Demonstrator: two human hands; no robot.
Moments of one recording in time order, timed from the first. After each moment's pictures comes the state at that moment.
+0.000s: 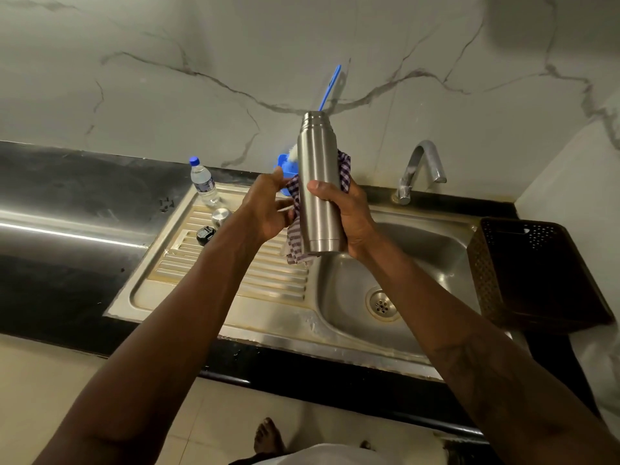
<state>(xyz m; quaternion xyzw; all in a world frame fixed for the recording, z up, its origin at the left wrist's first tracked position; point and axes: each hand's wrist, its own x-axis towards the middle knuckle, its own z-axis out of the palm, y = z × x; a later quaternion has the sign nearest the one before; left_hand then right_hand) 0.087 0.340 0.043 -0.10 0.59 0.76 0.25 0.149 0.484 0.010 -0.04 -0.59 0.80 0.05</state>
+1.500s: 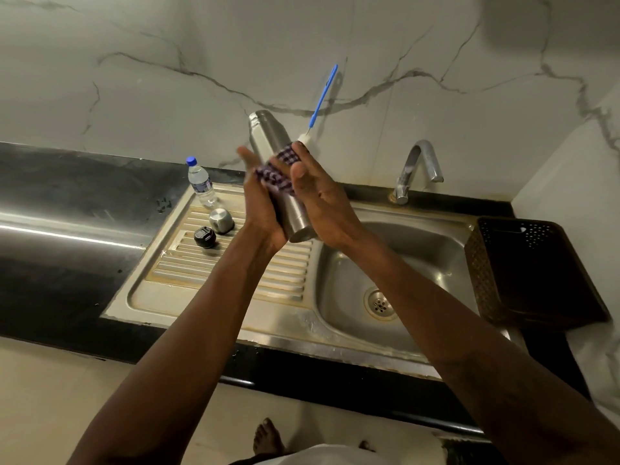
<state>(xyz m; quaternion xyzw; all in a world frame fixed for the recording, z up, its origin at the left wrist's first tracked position) 0.111 0.348 0.039 -0.01 0.48 0.86 0.16 0.151 0.453 0.036 0.05 -0.82 0.56 0.11</state>
